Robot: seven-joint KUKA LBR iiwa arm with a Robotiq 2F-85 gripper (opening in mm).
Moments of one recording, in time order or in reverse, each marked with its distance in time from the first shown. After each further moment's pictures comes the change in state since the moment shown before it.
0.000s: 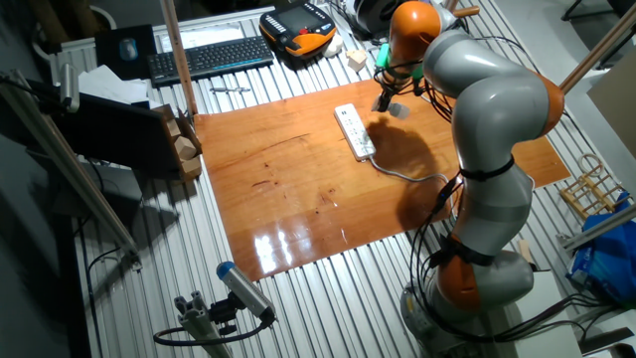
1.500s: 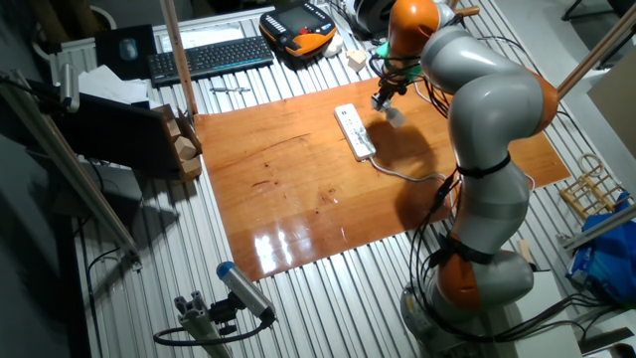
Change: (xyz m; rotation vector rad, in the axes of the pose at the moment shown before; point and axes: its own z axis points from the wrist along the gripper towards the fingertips) arm 0.000 0.000 0.000 0.017 -0.036 0.512
